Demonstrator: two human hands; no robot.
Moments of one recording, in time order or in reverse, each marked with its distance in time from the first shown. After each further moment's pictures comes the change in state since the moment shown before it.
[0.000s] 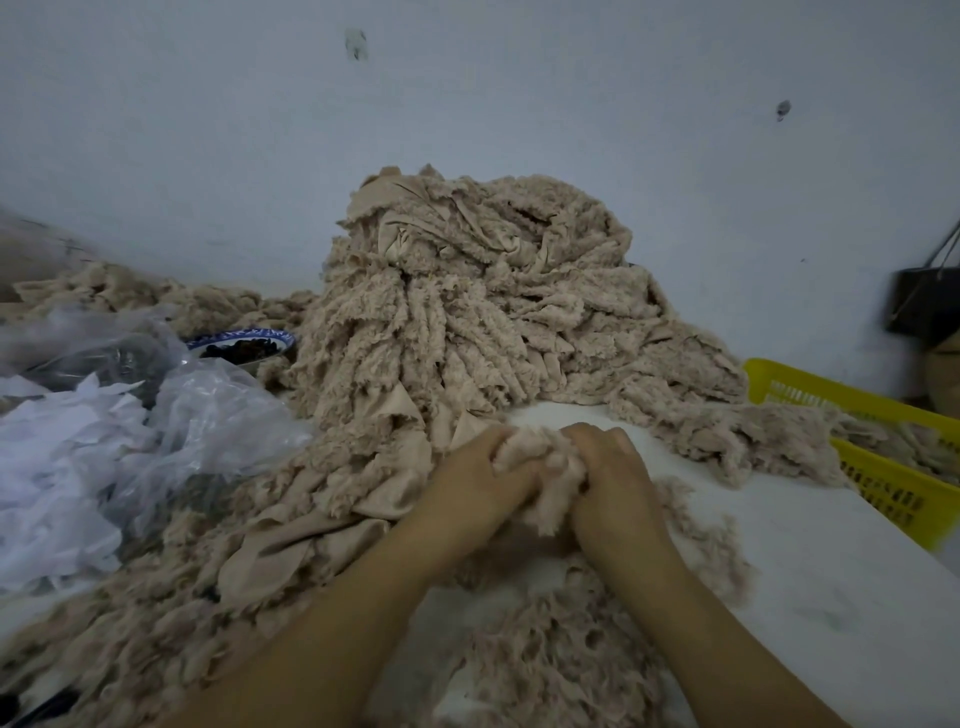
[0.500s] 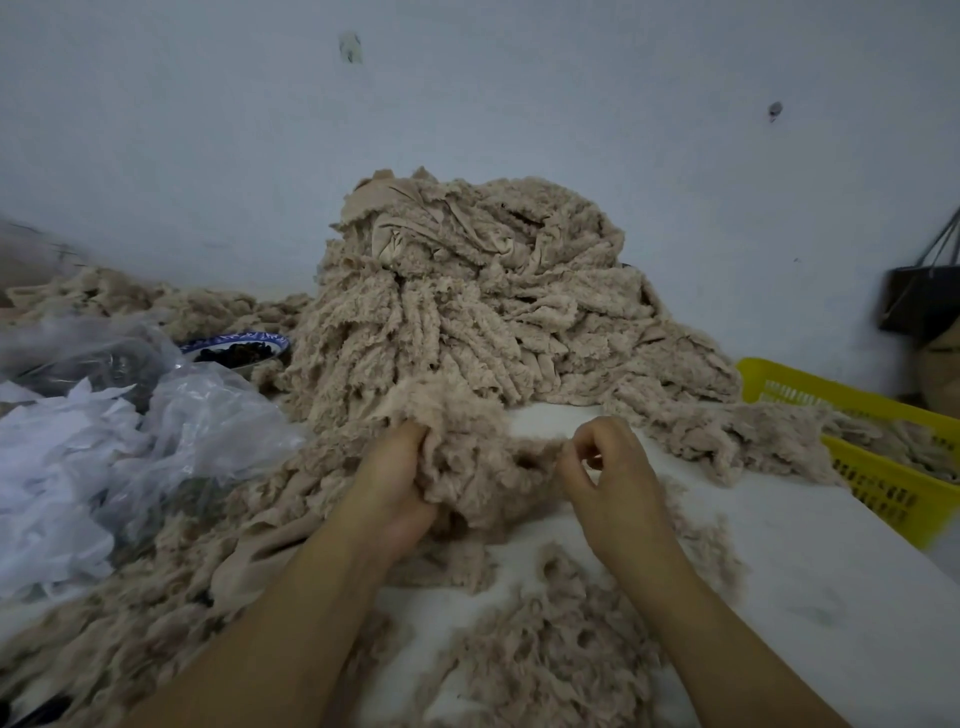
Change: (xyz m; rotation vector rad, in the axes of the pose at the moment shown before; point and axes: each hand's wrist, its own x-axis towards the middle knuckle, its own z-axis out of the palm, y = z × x) left_hand 0.007 -0.005 -0.030 -0.894 0.128 -0.281; right_hand 0.001 0.008 0.001 0.105 0.086 0.071
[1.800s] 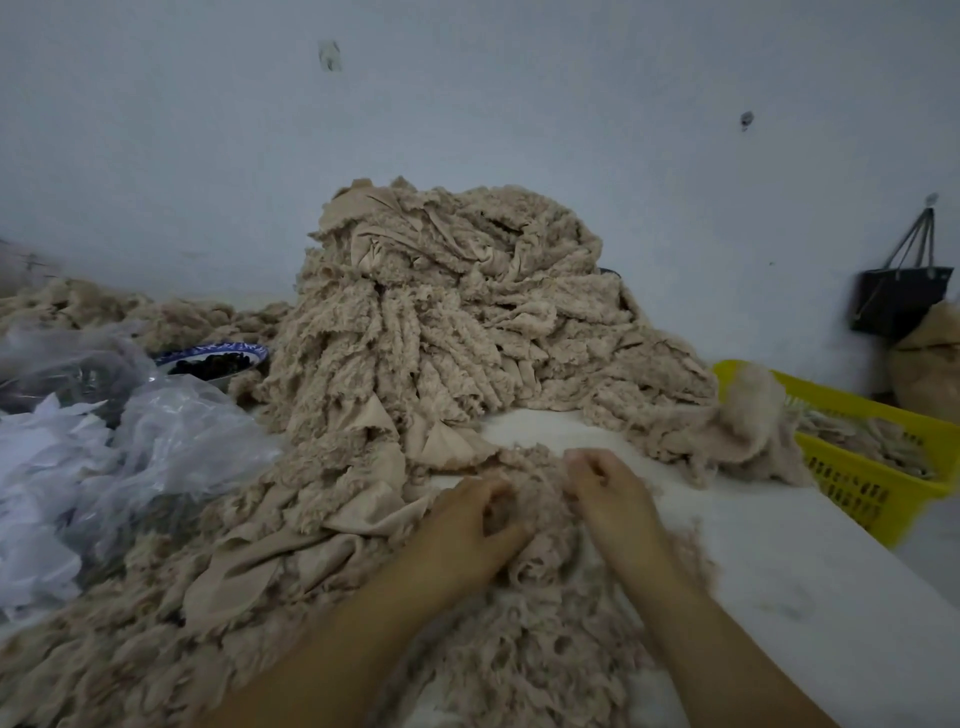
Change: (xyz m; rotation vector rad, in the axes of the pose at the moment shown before) left_hand 0.002 -0.057 0.005 1.348 -0.228 0.216; right_hand 0.004 0.038 0.000 0.252 -0.084 0.485
